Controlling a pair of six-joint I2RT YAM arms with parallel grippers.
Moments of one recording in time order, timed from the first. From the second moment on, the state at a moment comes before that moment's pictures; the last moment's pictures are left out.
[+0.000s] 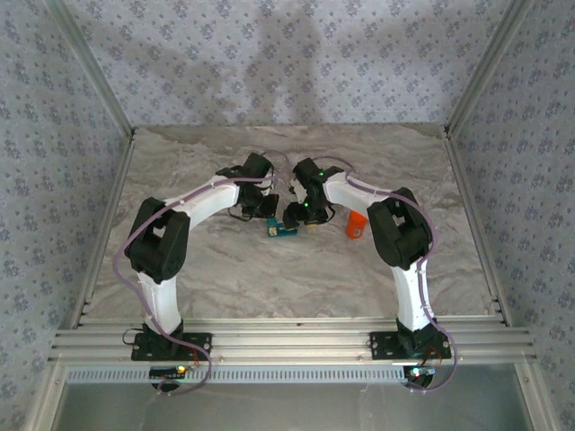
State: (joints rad) left arm -0.56 1.91 1.40 -0.67 0.20 -0.37; right arm 0.57 2.09 1.55 -0.79 -0.29 0.26
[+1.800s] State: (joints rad) left arm -0.60 1.89 1.28 -0.63 0.22 -0.38; right arm 0.55 2.13 1.59 -0.82 -0.34 0.27
